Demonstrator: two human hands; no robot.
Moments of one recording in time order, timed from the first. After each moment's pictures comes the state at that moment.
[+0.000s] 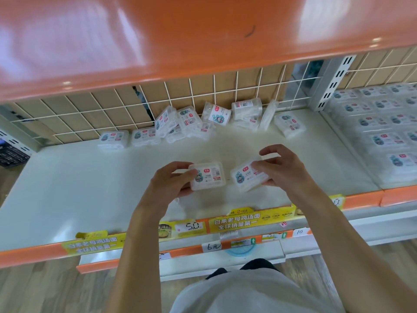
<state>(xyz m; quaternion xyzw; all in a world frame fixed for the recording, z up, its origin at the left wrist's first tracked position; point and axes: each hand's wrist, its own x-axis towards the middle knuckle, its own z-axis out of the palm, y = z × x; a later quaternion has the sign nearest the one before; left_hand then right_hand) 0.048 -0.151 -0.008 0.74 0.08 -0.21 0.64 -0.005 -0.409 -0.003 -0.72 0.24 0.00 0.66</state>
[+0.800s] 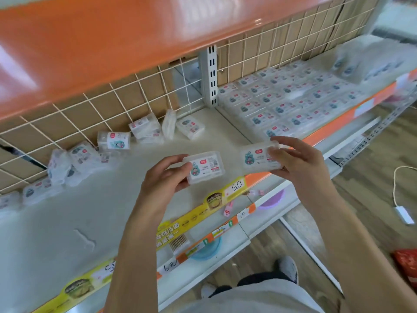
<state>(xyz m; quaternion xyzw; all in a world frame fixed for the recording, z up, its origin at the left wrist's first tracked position) 0.006 -0.322 0.020 0.70 -0.09 -0.28 0.66 -0.154 -0.541 0.031 -0.59 0.34 -0.26 0.69</state>
